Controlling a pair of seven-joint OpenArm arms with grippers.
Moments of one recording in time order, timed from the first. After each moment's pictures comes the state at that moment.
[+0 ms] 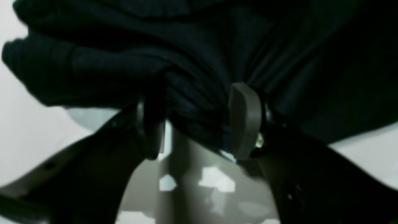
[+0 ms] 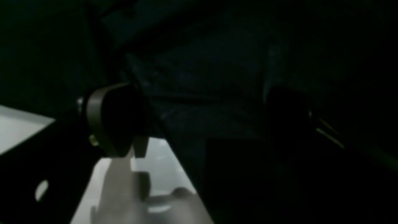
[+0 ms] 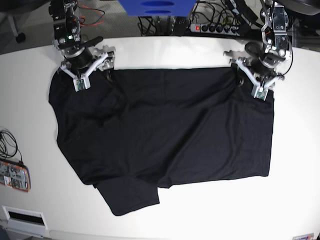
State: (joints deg) left arm 29.2 -15.7 -14.1 96.4 -11.1 -21.0 37.6; right arm -33.3 16.2 2.7 100.5 14.5 12.6 -25.5
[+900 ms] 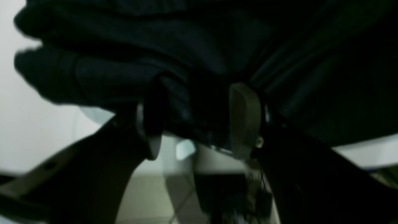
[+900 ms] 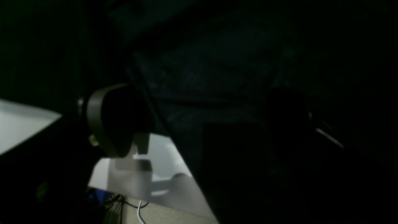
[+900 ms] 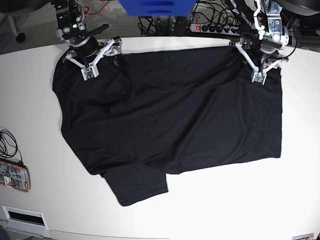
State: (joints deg) left arm 33.6 -9.5 -17.5 109.6 -3.2 -20.3 55.1; right arm -36.8 16.3 -1.5 107.3 13.9 11.8 -33.2
